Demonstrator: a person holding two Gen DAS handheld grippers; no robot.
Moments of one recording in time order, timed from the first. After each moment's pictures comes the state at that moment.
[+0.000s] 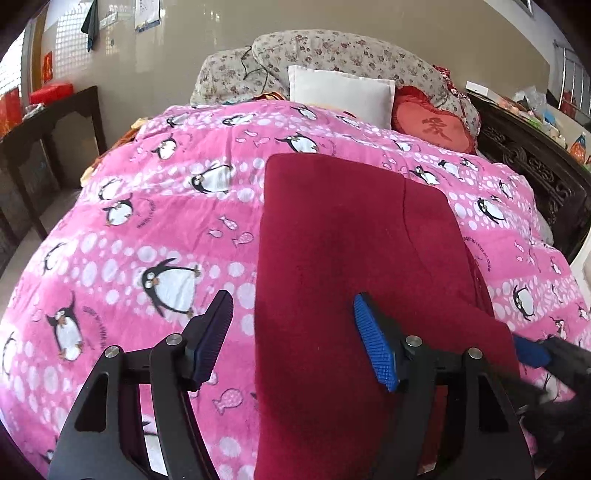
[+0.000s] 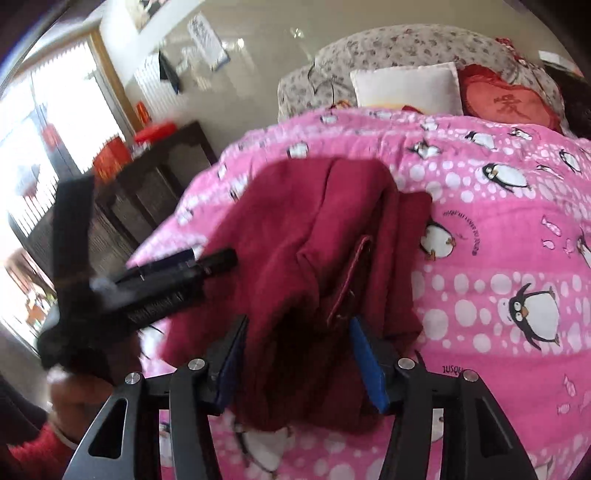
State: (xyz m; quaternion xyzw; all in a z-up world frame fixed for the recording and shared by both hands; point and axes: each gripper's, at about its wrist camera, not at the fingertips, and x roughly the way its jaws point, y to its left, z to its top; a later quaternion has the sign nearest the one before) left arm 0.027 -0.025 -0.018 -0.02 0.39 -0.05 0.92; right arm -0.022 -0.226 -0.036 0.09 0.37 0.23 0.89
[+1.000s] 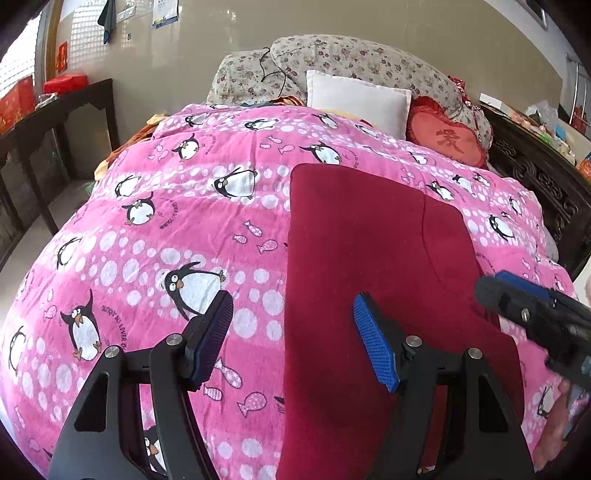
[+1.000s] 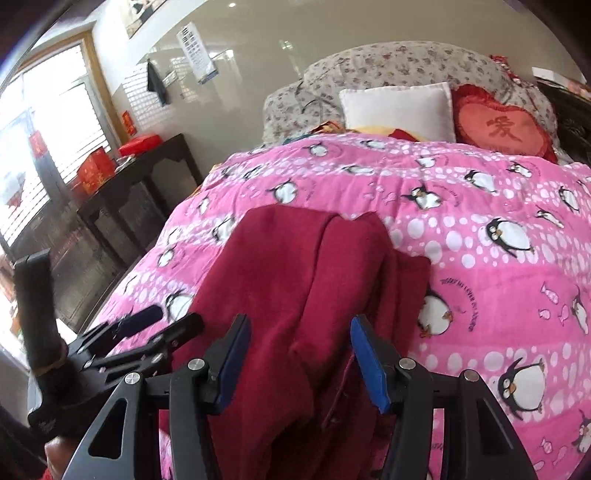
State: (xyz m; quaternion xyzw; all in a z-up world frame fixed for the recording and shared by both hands) left arm 0.030 -0.008 -0.013 -0.04 0.39 -0.03 0.92; right arm 0.020 -0.202 -0.007 0.07 0.36 0.20 0.91
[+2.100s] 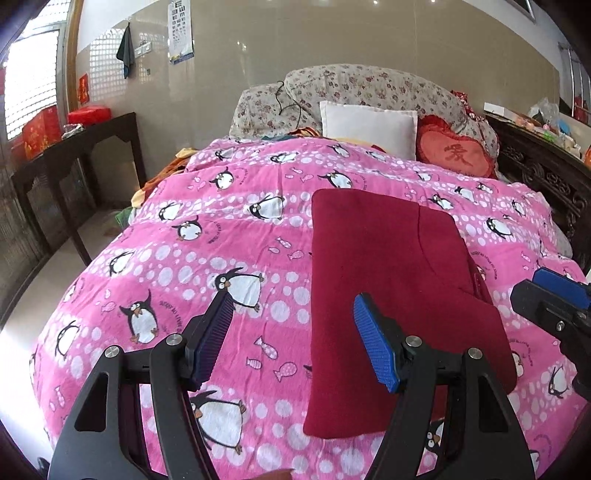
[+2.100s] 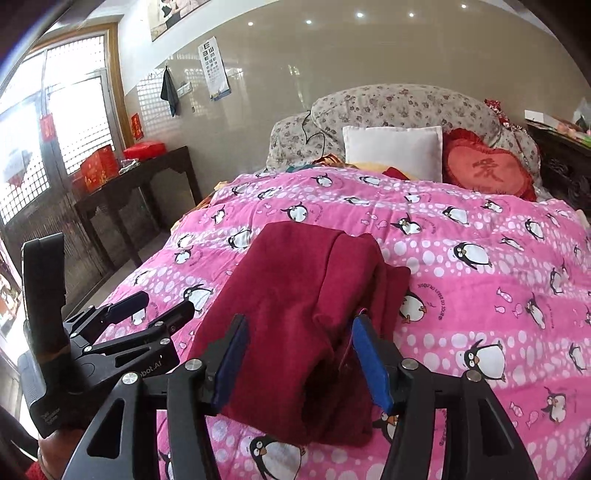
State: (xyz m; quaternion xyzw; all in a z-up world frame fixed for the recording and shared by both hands) left arm -0.026 -0.008 0.011 0.00 0.33 0.02 0.95; right arm -0.057 -0.194 0.021 0.03 0.30 0.17 0.94
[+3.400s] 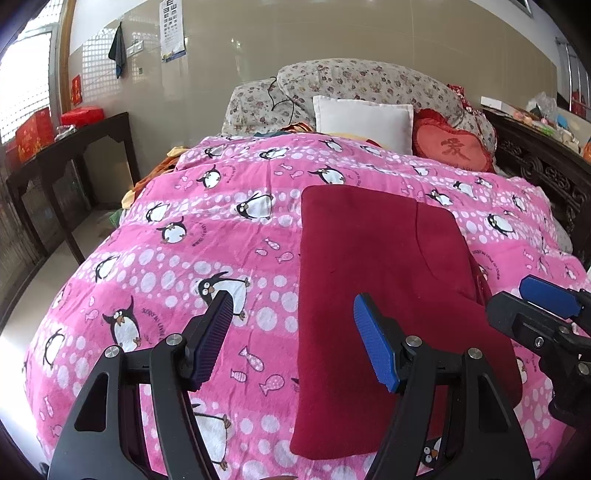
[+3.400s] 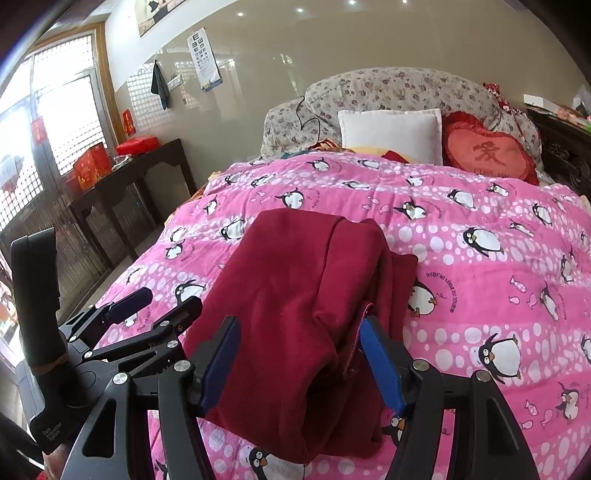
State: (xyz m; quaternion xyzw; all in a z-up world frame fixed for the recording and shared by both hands) left arm -0.005 -0.021 0.002 0.01 0.34 0.01 0.94; right arm -0.033 -0.191 0.006 0.04 0.33 0.16 0.93
